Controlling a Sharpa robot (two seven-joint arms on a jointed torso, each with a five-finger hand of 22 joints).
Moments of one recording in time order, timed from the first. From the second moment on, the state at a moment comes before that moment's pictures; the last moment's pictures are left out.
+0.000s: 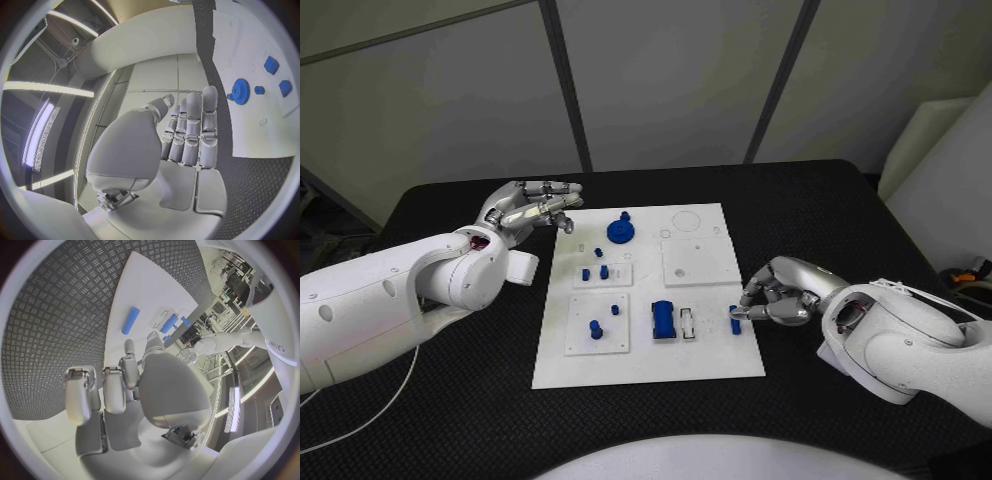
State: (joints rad) left arm 1.10 -0.88 0.03 1.44 -0.10 -0.24 0.35; left_hand 1.41 -0.12 0.41 0.01 0.18 0.97 0.19 0.12 0.07 1.02 0.12 0.31 0.14 1.12 0.04 1.00 0.48 0.19 1.14 0.13 0.51 1.02; right arm 0.95 -1.18 0.00 1.98 -1.43 -0.39 -0.49; right_hand 1.37 0.01 -0.22 0.27 0.22 1.05 0.09 0.26 0.31 1.40 0.01 1.20 1.37 1.47 -0.06 1.47 1.31 0.02 1.47 0.05 1.56 1.31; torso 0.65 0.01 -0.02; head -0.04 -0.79
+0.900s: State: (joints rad) left arm 1.10 -0.89 0.03 1.44 -0.10 -0.24 0.35; left_hand 1.41 -0.12 0.41 0.01 0.18 0.97 0.19 0.12 0.07 1.02 0.12 0.31 0.14 1.12 0.04 1.00 0.48 0.19 1.14 0.13 0.51 1.02; right arm 0.94 -1.10 0.00 1.92 -1.58 -0.28 -0.59; right_hand 1.36 0.00 -0.23 0.28 0.23 1.07 0.08 0.26 0.31 1.41 0.01 1.19 1.32 1.47 -0.06 1.47 1.31 0.02 1.47 0.05 1.56 1.31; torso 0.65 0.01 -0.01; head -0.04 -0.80
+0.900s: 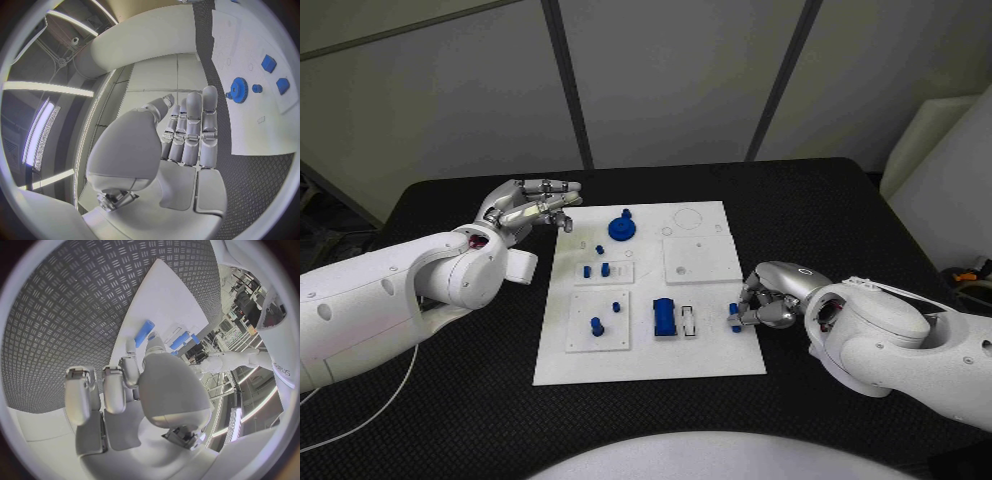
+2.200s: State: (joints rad) left arm 1.10 -0.89 0.03 1.44 -0.10 -0.24 0.35; left_hand 1.41 -0.12 0.41 0.01 0.18 0.97 0.19 0.12 0.07 1.01 0.12 0.31 0.13 1.12 0.04 1.00 0.47 0.19 1.14 0.13 0.51 1.02; right arm 0.94 -1.06 0.01 1.93 -1.65 -0.22 -0.63; right_hand 1.49 -0.03 -0.02 0.20 0.33 1.09 0.06 0.23 0.32 1.39 -0.01 1.16 1.28 1.46 -0.07 1.47 1.31 0.02 1.47 0.04 1.56 1.31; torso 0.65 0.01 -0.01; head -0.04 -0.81
